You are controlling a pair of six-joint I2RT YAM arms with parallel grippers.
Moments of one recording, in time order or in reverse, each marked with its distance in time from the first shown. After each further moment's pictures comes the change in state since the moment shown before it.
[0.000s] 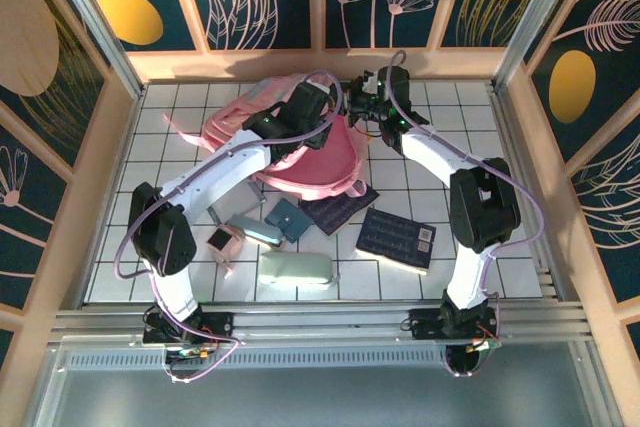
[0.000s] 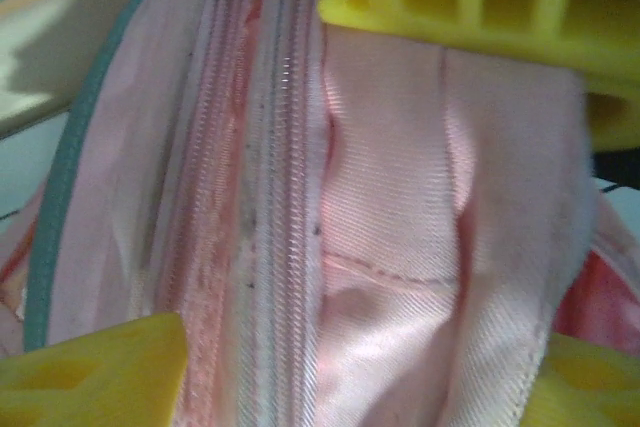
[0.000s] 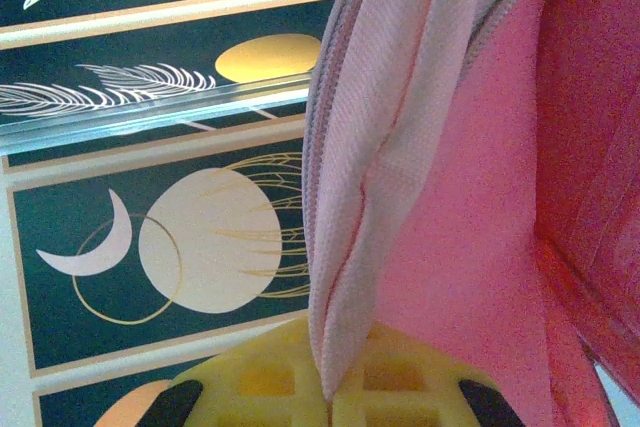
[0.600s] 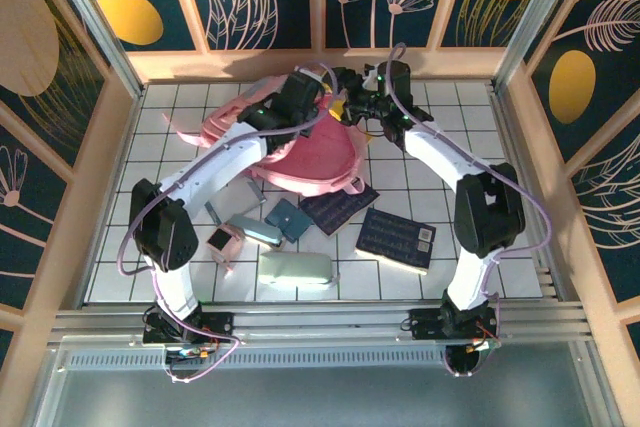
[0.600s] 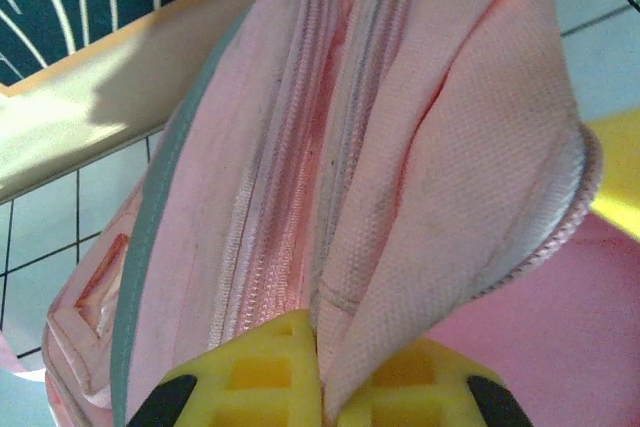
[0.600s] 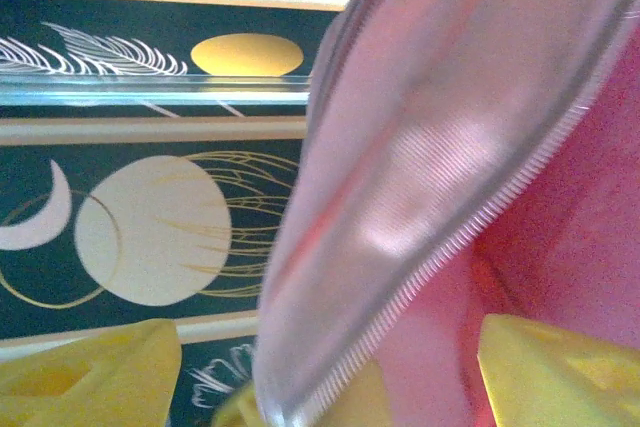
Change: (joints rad) left arm 0.078 0.017 0.061 0.018 -0.037 0.073; right arm 0.005 -0.065 0.048 -0.204 0.063 -0.276
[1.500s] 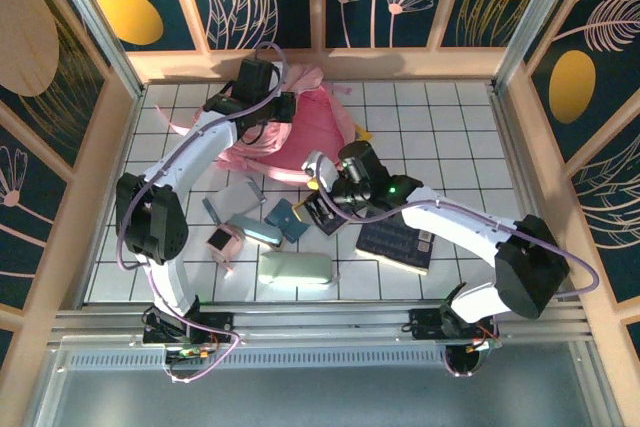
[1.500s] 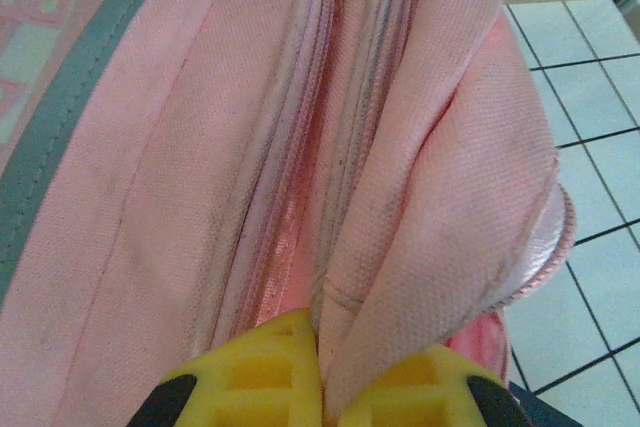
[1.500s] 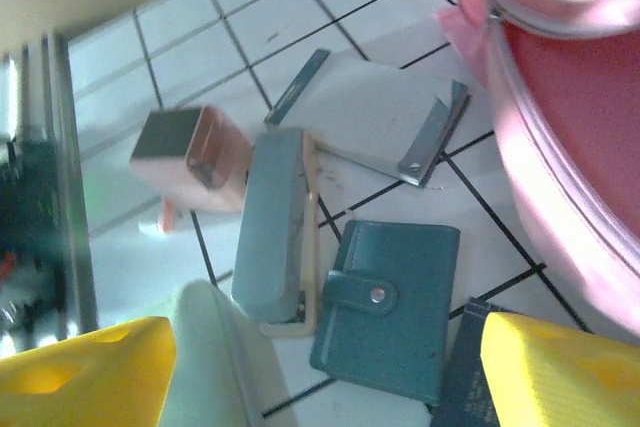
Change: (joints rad) left arm 0.208 -0.014 -0.099 0.137 0.563 -0.236; right arm 0.405 -0.375 -0.475 -0.258 0.166 -1.357
